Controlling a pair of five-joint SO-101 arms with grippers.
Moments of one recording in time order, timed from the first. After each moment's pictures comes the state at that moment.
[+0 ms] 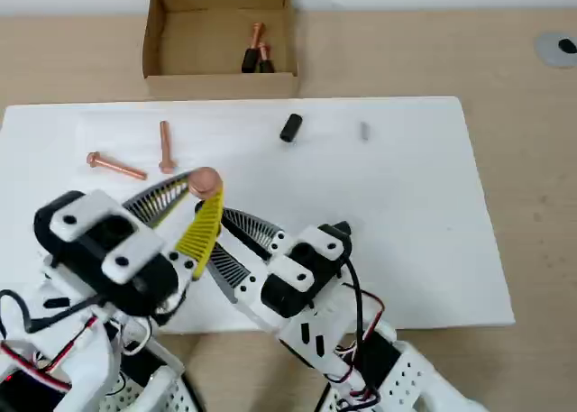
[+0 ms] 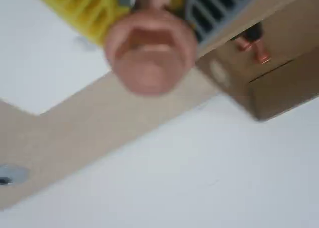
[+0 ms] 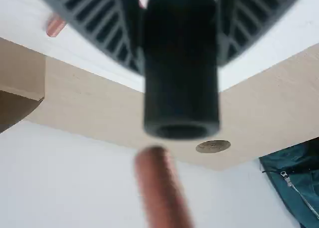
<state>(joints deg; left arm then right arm) 29.1 -86.5 39.8 57.1 -21.7 -54.9 -103.4 96.9 8.8 -15.8</state>
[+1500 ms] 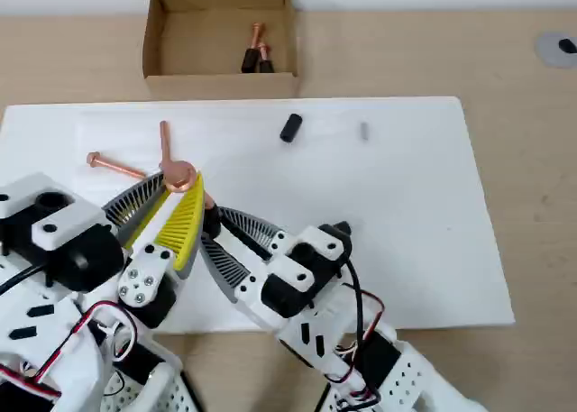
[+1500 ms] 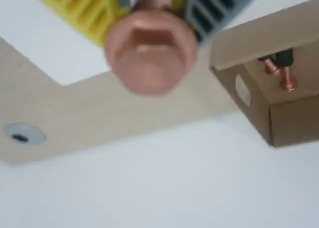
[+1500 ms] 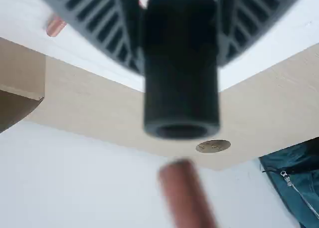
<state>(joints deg) 26.9 -86.5 35.9 59.6 -6.8 -54.9 -103.4 96.9 8.8 -15.8</state>
